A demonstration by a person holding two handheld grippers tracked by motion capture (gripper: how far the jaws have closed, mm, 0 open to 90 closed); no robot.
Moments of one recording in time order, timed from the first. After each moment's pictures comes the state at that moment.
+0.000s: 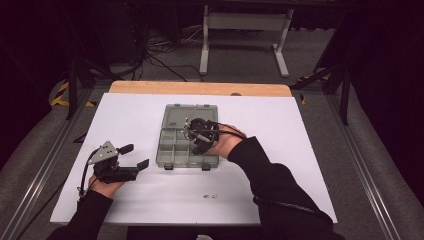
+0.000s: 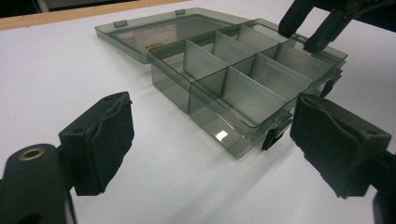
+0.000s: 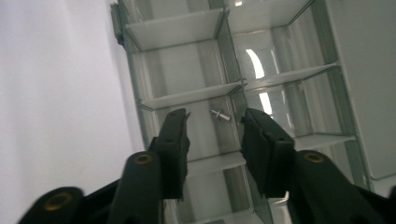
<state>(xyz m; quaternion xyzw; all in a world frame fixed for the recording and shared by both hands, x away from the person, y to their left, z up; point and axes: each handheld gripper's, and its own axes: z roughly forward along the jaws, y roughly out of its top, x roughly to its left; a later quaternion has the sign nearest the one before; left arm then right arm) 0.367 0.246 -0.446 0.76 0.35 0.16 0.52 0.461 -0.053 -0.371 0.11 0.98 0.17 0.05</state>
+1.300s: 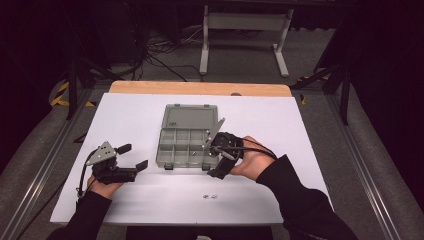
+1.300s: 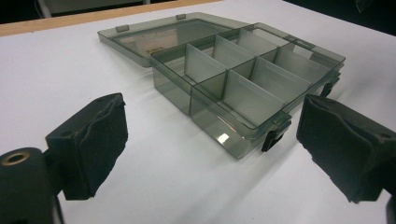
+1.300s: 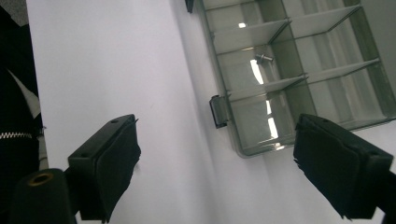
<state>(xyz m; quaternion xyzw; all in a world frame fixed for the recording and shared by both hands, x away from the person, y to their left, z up) 0.364 0.249 -0.445 0.76 0.35 0.17 0.53 0.396 -0.107 -0.353 0.12 0.97 0.20 0.05</state>
